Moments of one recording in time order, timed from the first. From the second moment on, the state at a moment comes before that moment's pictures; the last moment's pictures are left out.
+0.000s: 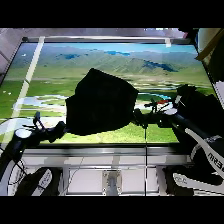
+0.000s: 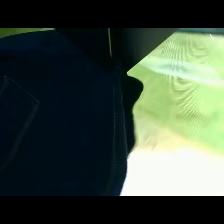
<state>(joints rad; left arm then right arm) 0.27 -0.82 0.32 0.76 -0.88 -1.39 0.15 -1.31 0.63 -0.32 0.88 1.27</state>
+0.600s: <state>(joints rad) 0.27 -0.66 1.46 1.08 -1.04 -1.33 0.19 -0.86 1.43 -0.43 1.16 1.58</state>
